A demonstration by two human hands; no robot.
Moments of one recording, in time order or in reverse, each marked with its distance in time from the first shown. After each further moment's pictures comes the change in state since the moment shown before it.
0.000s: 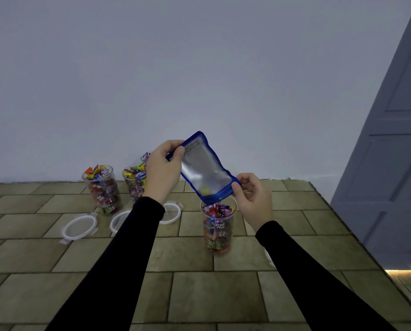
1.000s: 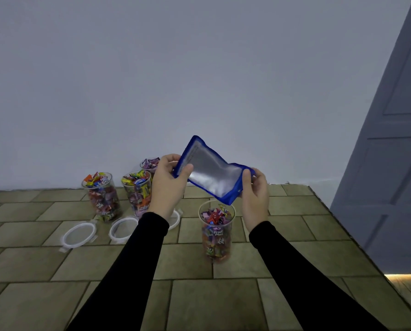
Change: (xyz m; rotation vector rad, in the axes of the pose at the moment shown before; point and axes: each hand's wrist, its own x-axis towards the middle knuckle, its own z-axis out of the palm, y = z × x) left_hand -0.013 -0.013 0.014 -0.143 -0.033 -0.107; right_hand 0.017 -0.013 0.014 0.311 0.240 0.253
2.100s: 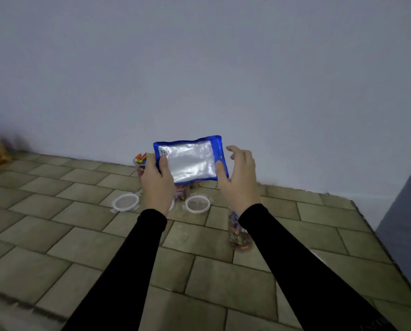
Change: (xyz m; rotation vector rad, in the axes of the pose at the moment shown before) left_hand -0.044 0.002 -0.069 0.318 0.456 0.114; right_hand -0.031 -0.032 0.055 -0.612 -0.371 -0.461
